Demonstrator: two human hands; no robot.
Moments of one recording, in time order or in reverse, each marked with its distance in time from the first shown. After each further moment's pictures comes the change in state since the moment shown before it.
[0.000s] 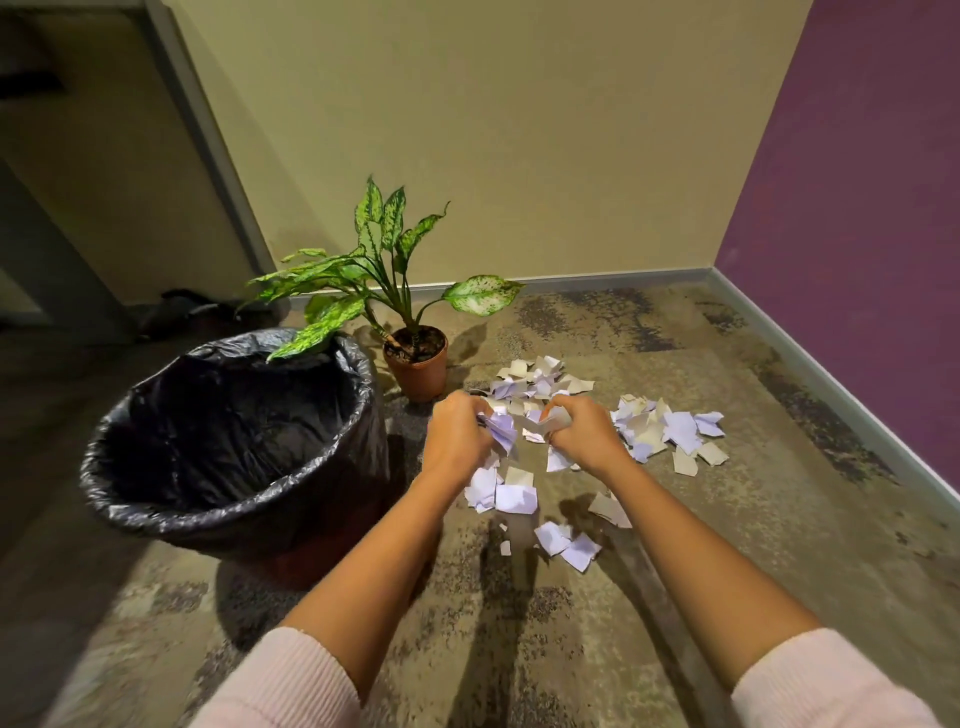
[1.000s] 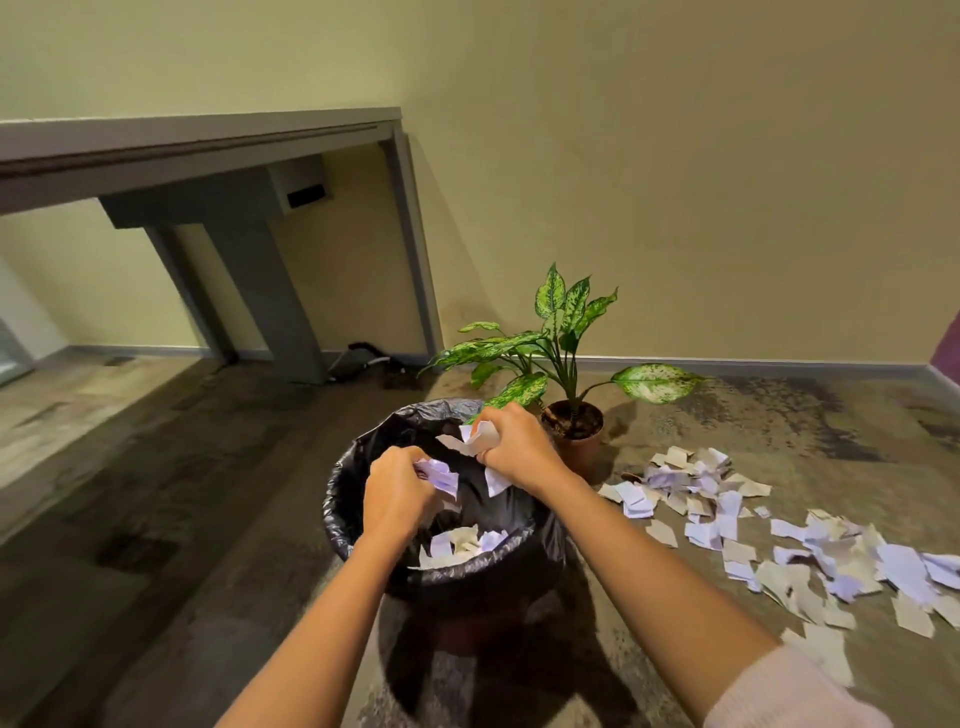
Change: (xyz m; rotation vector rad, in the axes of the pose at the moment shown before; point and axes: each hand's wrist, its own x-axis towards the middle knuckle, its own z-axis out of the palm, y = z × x) left_hand -0.031 -0.153 -0.203 0.086 0.308 -0.353; right_hand 0.016 -0.267 0.116 -0.021 -0.173 -0.502
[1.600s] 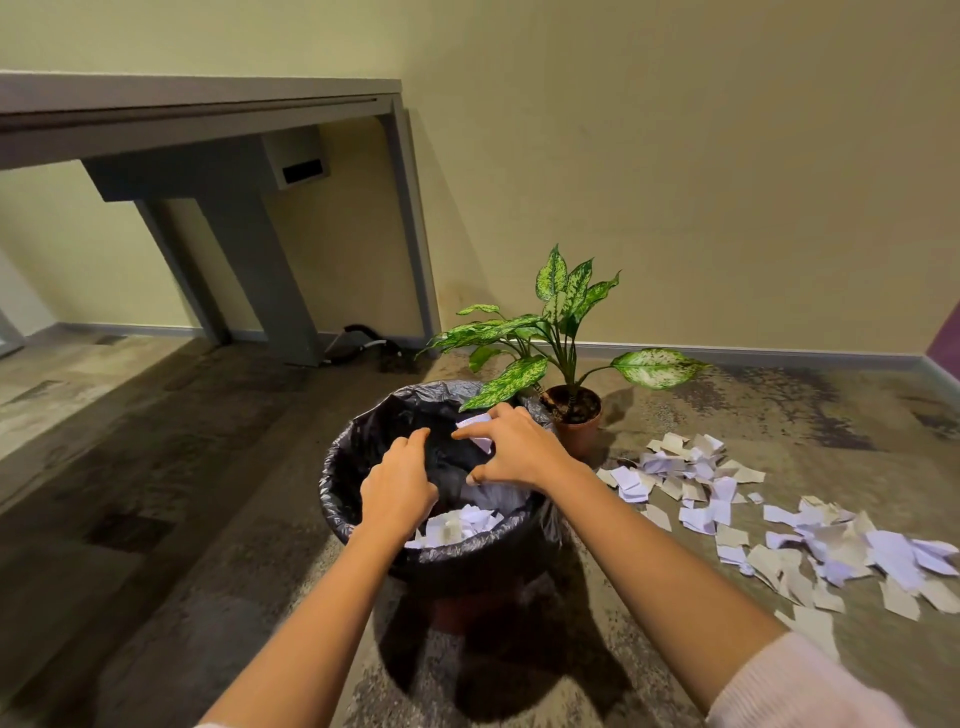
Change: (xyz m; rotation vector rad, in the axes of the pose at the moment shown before) left_hand -0.006 -0.010 0.012 0.318 -0.112 0.080; right_hand -0.012 0.009 0.005 -0.332 -0.247 -0.128
